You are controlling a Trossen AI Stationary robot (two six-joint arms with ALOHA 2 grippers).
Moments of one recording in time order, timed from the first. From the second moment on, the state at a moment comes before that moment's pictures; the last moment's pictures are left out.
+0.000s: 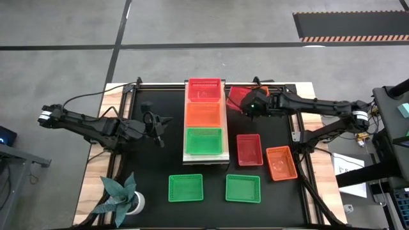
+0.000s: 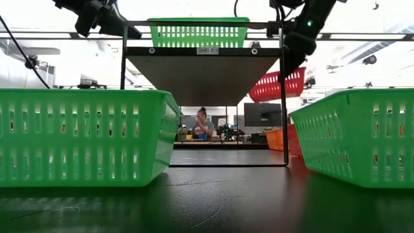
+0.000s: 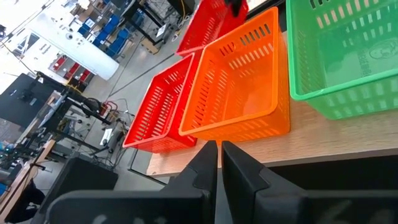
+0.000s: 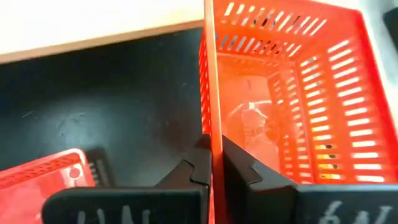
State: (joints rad) left arm -0.21 0.85 0.71 -0.27 -0.74 0.43; right arm -0.26 1.31 1.12 -0.82 0.27 -0.10
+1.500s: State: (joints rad) left arm -0.21 0.85 0.71 -0.27 -0.74 0.43; right arm -0.26 1.65 1.65 -0.73 0.29 -0.32
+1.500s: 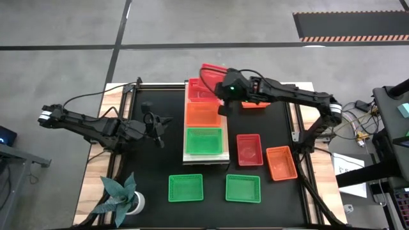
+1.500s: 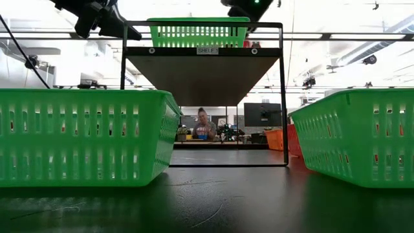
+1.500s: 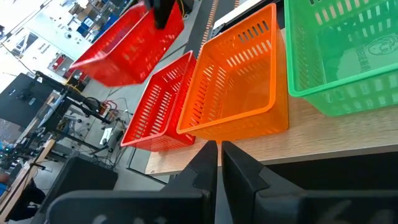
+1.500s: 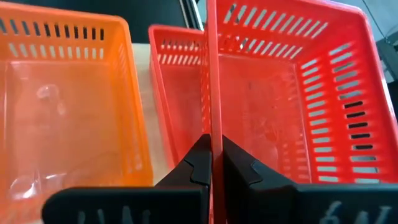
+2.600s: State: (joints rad) left arm -0.21 0.68 0.63 -0.27 -0.49 0.41; right arm -0.26 1.95 2.02 -0.98 0.21 -0.35
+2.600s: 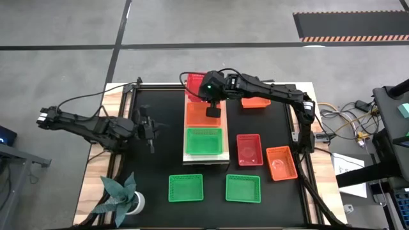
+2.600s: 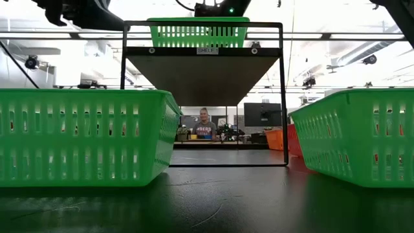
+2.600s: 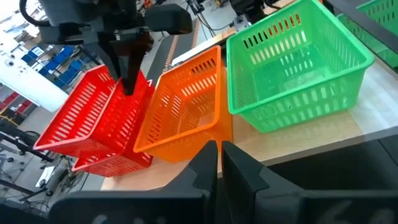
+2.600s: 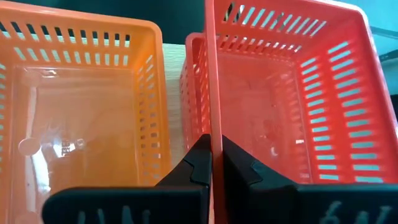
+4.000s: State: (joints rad) left arm -0.21 0.70 0.63 -0.24 -0.49 0.43; right arm -0.26 1.91 2.04 -1.04 0.21 -0.33
